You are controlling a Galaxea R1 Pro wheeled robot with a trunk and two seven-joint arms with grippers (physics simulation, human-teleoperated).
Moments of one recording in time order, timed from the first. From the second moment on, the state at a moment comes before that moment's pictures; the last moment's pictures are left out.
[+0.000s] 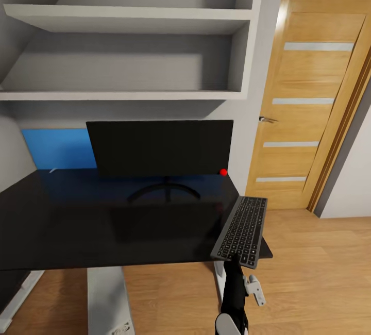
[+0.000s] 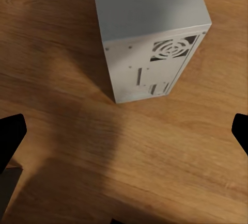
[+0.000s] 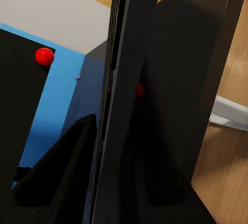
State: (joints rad) left arm 0.10 -0.01 0.08 -0.76 0.20 -0.13 0.17; right arm -0.16 0.16 0.35 -1.08 -1.18 -0.78 -0.17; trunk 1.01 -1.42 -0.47
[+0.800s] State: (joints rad) left arm 0.10 0.00 0.08 -0.76 0.20 -0.13 0.17; right arm -0.16 0.16 0.36 -1.10 -1.12 -0.78 -0.17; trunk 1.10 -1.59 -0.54
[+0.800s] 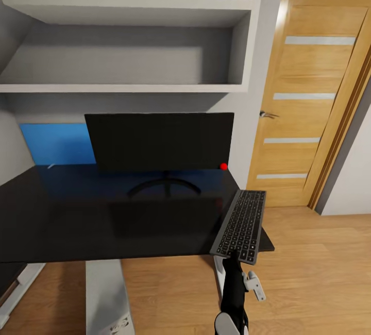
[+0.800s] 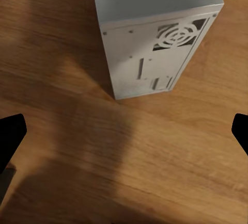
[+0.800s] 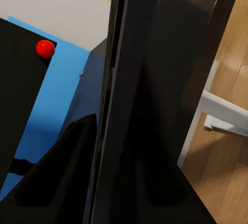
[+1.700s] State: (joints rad) left arm 0.10 0.00 0.08 -0.76 0.19 -0.14 0.17; right arm -0.16 0.16 0.35 -1.08 -1.13 -0.77 -0.14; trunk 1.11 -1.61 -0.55
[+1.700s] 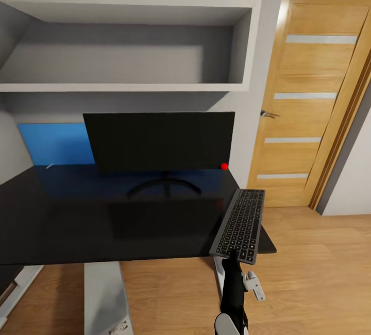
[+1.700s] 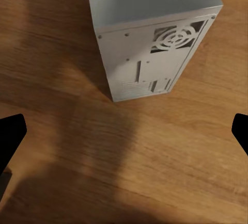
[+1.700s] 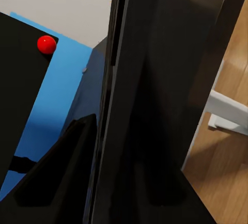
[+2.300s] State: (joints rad) left arm 0.10 0.00 0.08 -0.76 0.19 -0.13 0.17; right arm -0.16 0.16 0.36 -1.08 -1.13 -0.77 -0.13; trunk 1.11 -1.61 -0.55
